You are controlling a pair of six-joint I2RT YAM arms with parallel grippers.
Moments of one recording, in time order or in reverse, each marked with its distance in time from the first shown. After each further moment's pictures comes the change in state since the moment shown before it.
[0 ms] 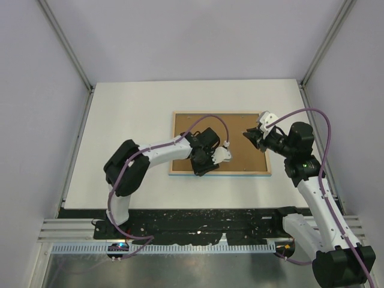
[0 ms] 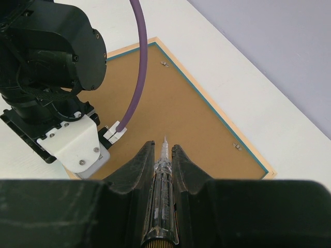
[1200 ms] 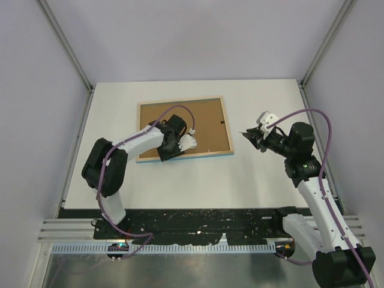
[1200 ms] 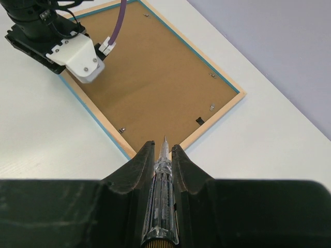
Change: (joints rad) left arm 0.286 -0.135 -0.149 -0.097 -0.258 0.206; right arm -0.004 -0.006 0.000 0.000 -0.016 0.004
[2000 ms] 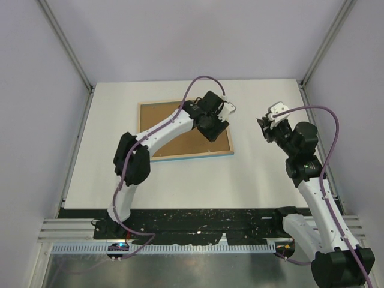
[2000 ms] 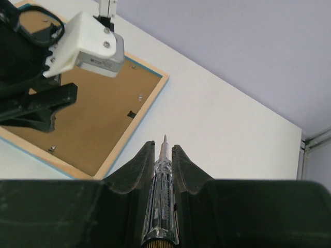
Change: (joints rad) left arm -0.172 0.238 0.649 -0.031 0.157 -0.460; right arm -0.015 -0.005 0.000 0.098 0.324 0.077
